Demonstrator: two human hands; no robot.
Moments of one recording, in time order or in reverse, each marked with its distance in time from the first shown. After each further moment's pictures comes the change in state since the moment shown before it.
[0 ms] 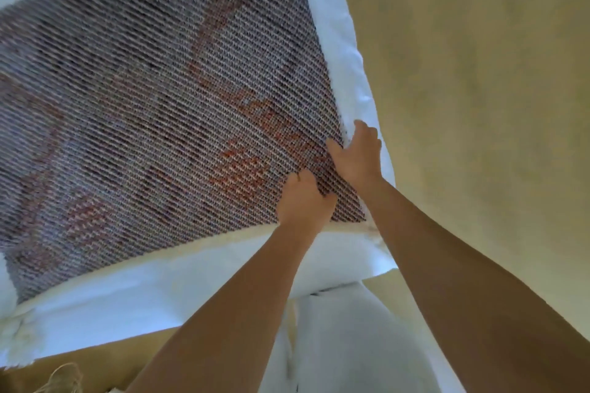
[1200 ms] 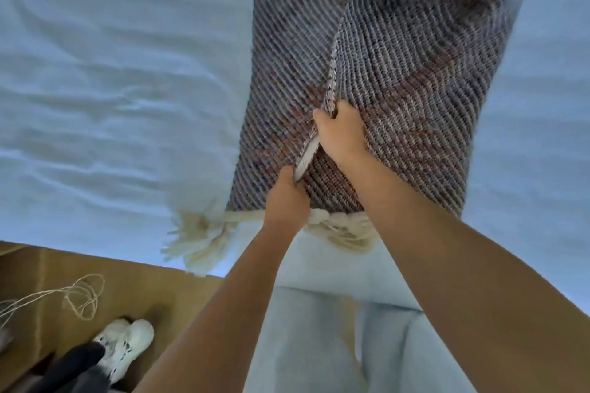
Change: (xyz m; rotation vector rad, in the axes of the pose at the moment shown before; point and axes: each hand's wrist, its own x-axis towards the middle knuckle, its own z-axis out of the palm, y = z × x) left_hand -0.051 -0.457 -0.169 -0.720 0.218 -0.275; right_hand -0.192 -0.321 0.365 0.134 -0.308 -0.289
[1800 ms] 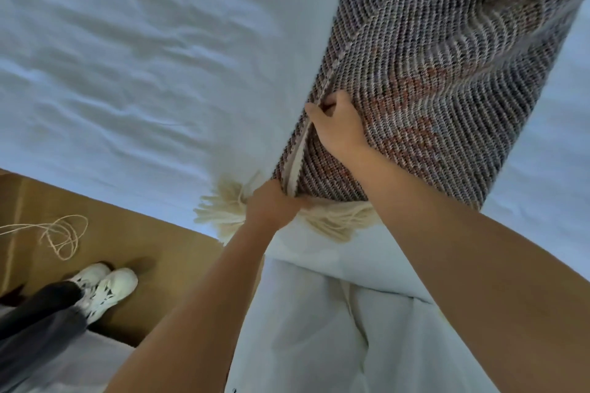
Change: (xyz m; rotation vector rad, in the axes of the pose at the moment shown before) left_hand 0.016 -0.091 -0.070 0.168 -0.127 -0.203; right_hand -0.007 -0.027 0.103 -0.224 -0.165 -0.044
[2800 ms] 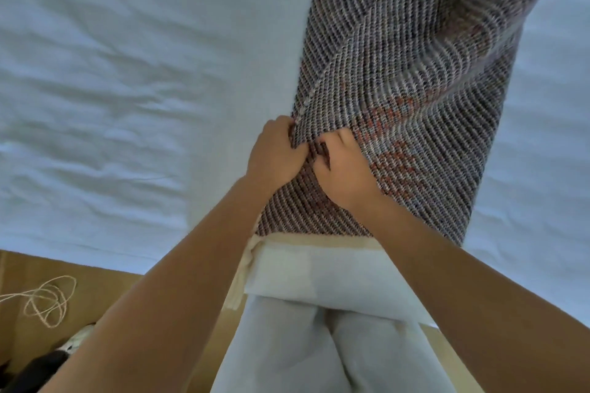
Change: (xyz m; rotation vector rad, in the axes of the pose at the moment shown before) left_hand 0.063 0.086 -0.054 -0.068 0.243 0.519; right_hand -0.016 0.022 -0.028 -0.447 0.086 -0.279
